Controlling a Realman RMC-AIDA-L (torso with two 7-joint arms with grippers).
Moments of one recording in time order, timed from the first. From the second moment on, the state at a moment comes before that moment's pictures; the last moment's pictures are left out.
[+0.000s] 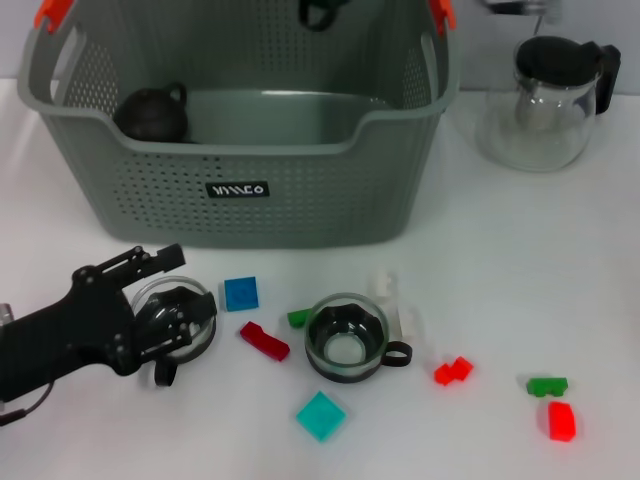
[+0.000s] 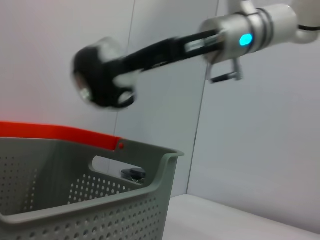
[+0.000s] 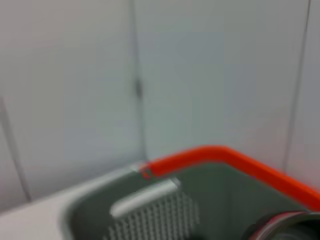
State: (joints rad) left arm -0.38 -2.11 0.03 0.49 2.28 1.85 -0.91; right arm 0.99 2.10 -1.09 -1.03 -2.15 -1.12 2.21
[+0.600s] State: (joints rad) left arm -0.39 -2.12 0.04 0.49 2.28 1.83 -0.91; right arm 1.23 2.10 -1.20 -0.46 -2.29 -0.70 2.30
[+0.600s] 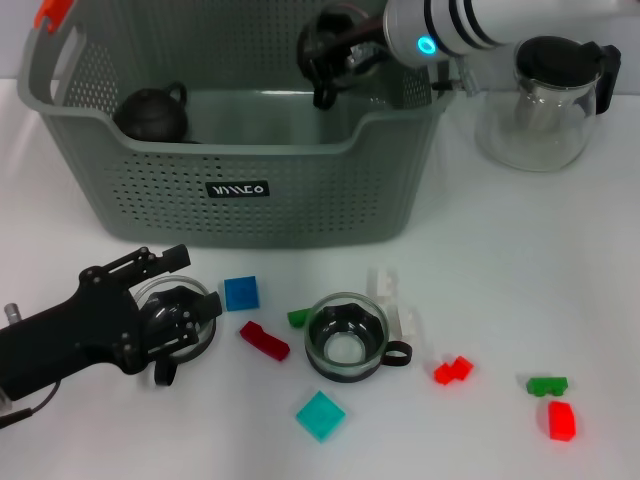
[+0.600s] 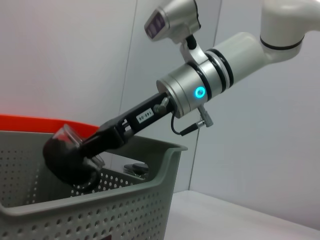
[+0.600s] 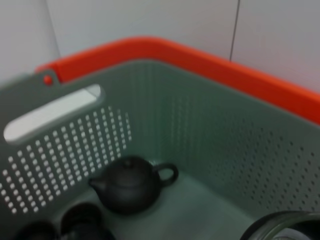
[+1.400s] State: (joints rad) left arm -0.39 -2.12 0.04 0.49 2.28 1.83 -0.91; right arm 1.22 2.09 -1.21 -0.43 -2.31 -0.72 2.34
